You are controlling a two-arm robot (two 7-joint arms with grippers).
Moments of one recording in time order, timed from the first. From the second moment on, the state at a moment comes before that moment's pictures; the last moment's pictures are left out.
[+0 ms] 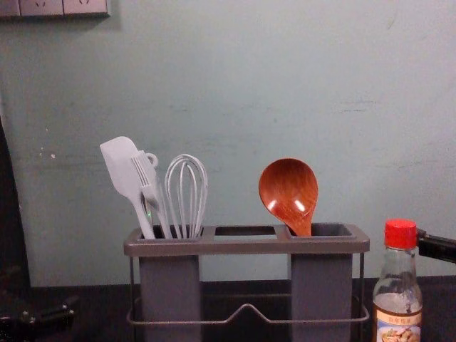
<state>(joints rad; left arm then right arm) -0.20 0.60 0.45 -1.41 -0.25 -0.12 0.03 0.30 0.33 -0.13 -1.24 0.17 -0.17 0.32</state>
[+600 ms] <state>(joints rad) -0.20 0.60 0.45 -1.41 -0.25 -0.12 0.03 0.30 0.33 -0.13 -1.24 0.17 -0.17 0.33</state>
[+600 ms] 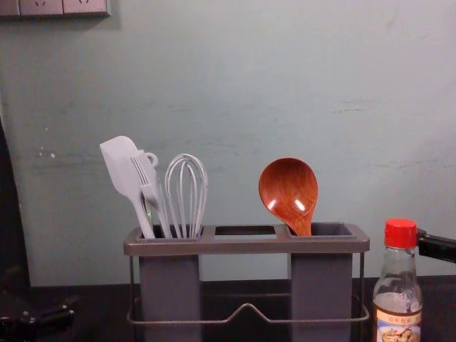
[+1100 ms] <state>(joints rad) -0.20 0.60 0.45 -1.41 -0.25 -0.12 0.03 0.30 0.33 -0.13 -1.24 0.17 -0.17 0.33</state>
